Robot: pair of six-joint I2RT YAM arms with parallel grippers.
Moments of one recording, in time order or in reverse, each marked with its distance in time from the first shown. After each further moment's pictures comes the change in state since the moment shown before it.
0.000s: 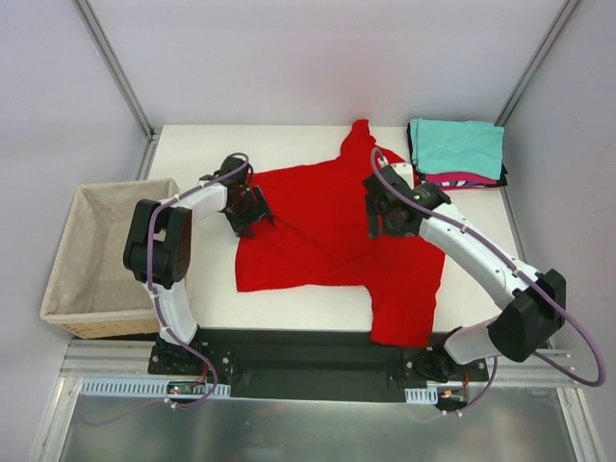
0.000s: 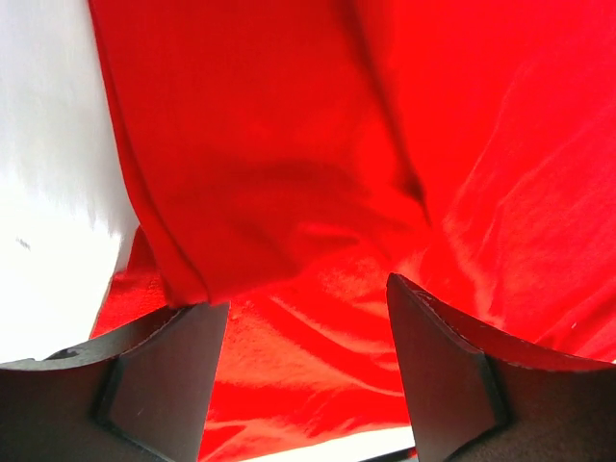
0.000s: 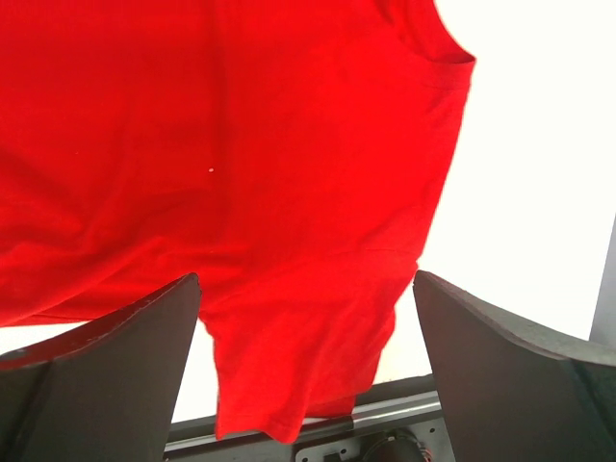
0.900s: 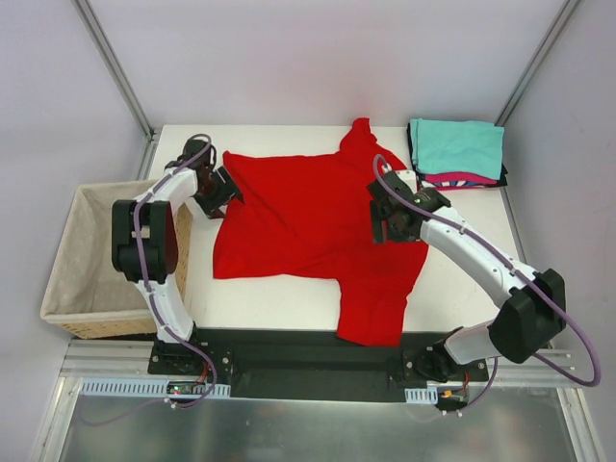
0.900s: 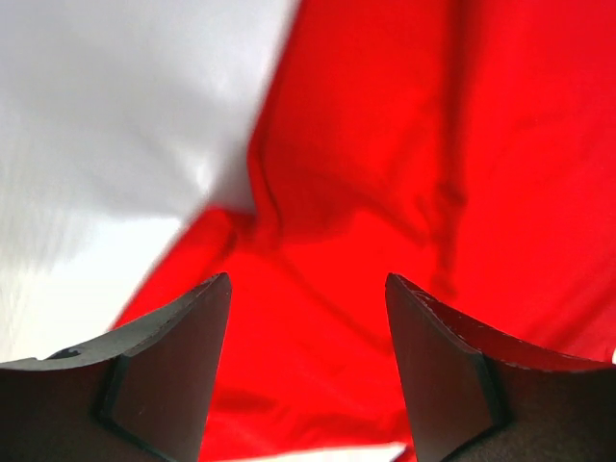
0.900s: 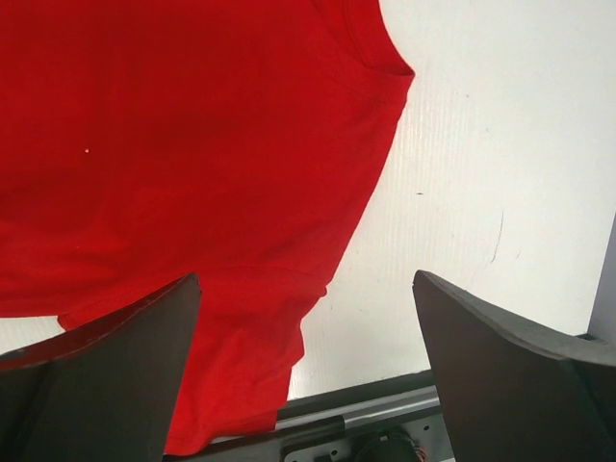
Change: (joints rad) left arm 0.221 0.059 0.170 -0.062 0.003 0.076; right arm -0.041 -0.019 -0.072 0.025 -0.008 -0.016
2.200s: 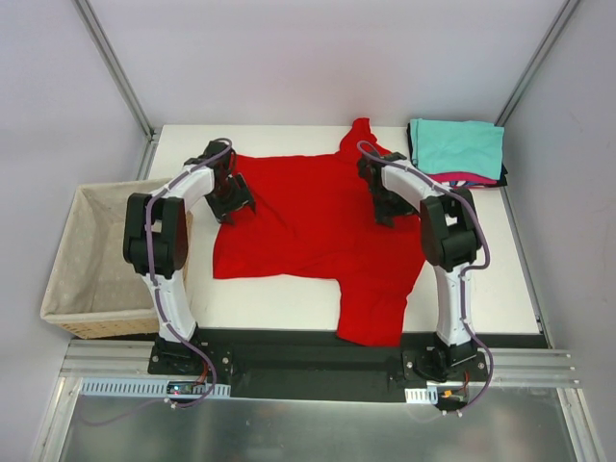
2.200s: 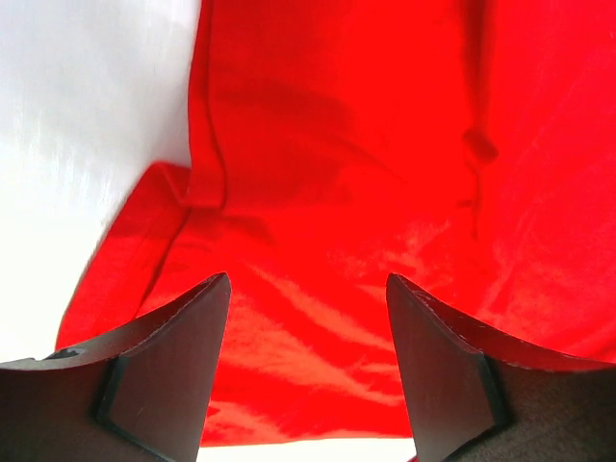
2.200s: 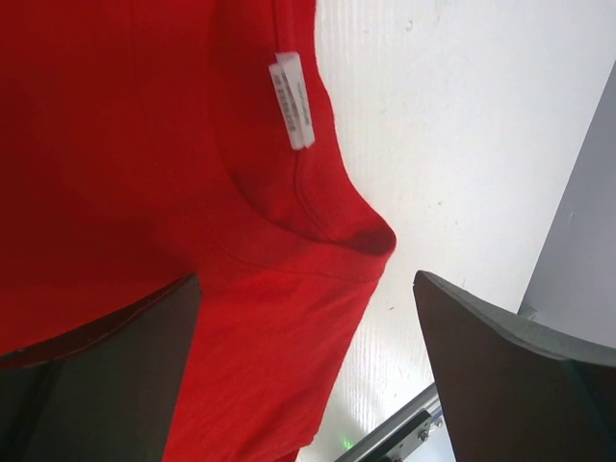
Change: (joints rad) left arm -0.111 0.016 0.024 -0.106 -0.063 0.029; right arm -0.213 0.741 0.445 -0.084 0.129 -0.039
